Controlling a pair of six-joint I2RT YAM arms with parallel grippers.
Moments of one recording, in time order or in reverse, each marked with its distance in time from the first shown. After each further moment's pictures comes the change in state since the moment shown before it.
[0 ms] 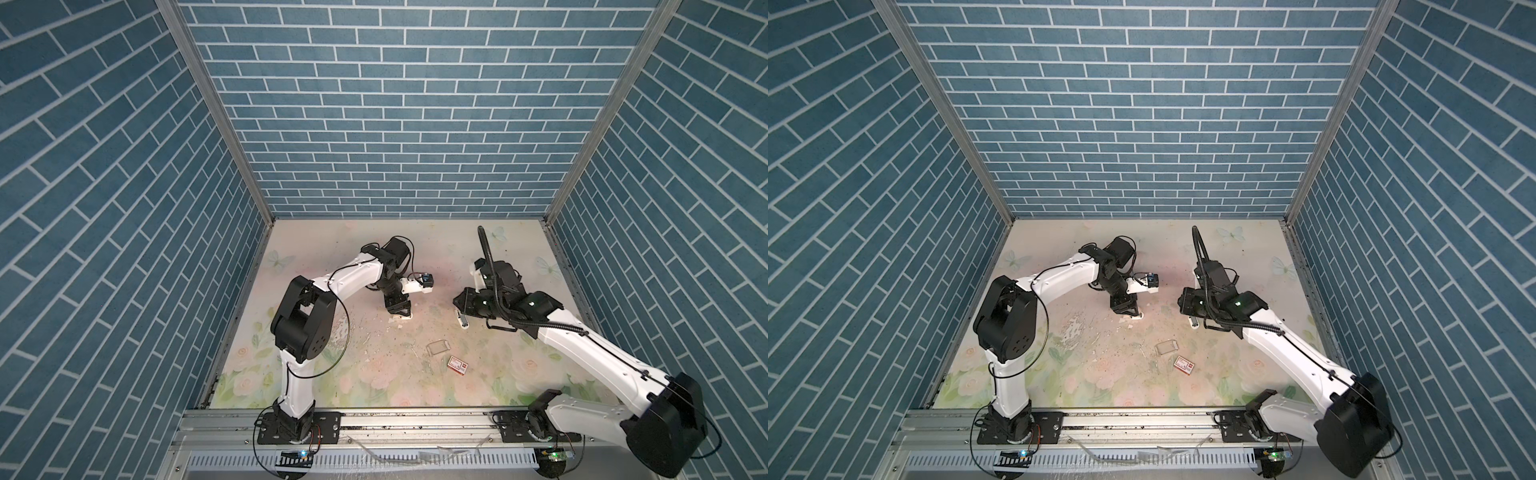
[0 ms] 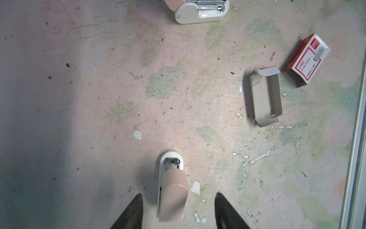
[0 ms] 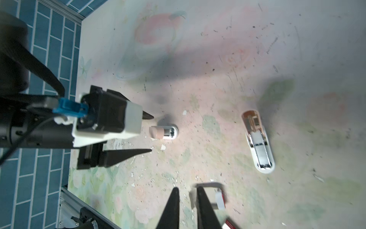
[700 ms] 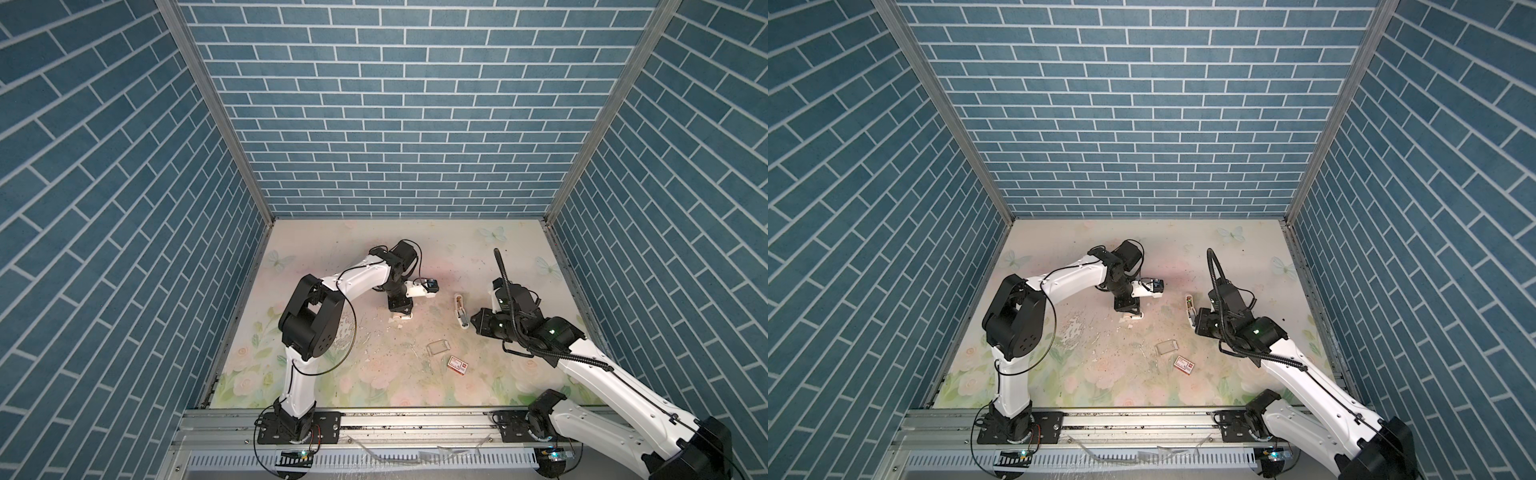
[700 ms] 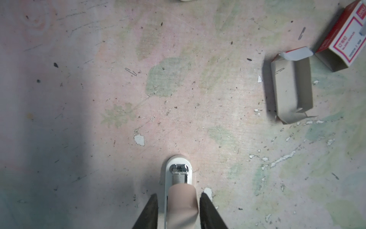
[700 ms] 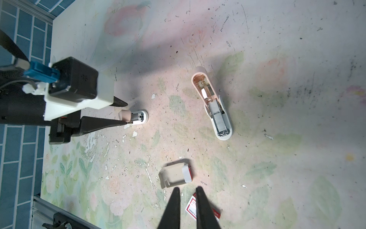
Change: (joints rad) left arm -0.041 0.043 0.018 0.018 -0.094 0.026; right arm -0.001 -0.201 -0.158 -0.067 0.082 0.034
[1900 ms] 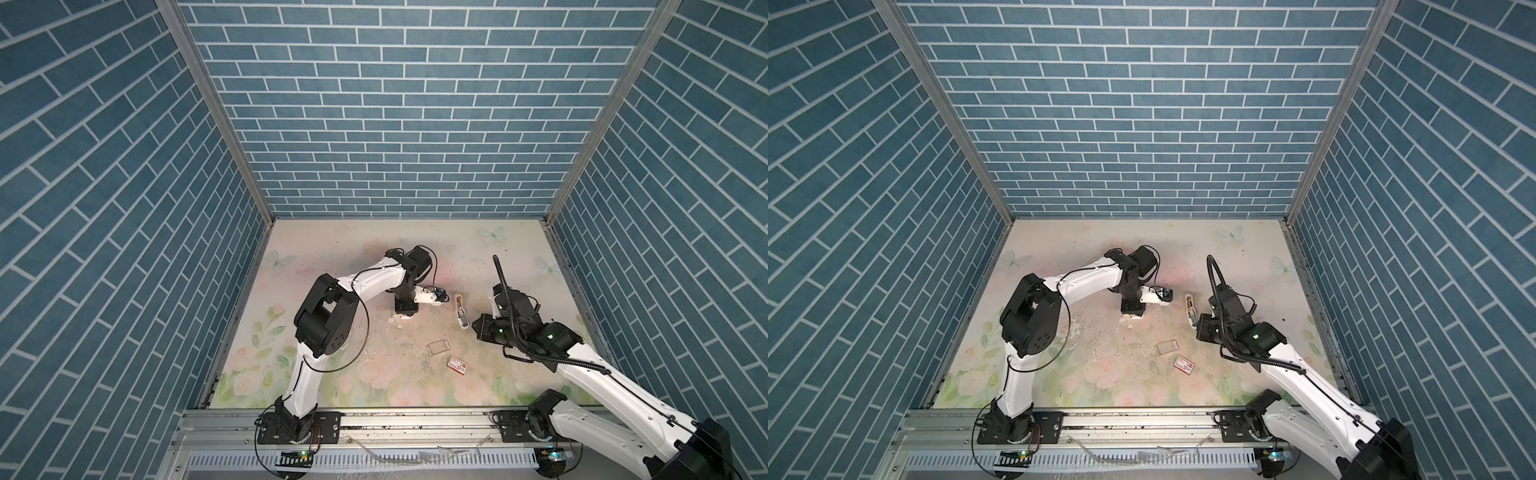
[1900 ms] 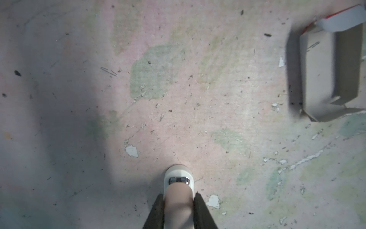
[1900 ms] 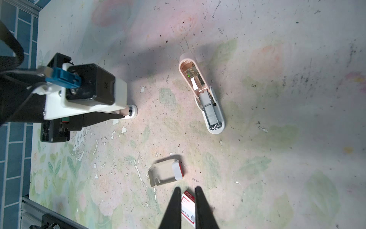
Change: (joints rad) left arm -0.081 0.103 0.111 -0.089 -0.171 0.031; right arm 0.000 -0.023 -0.071 0.024 0.006 0.000
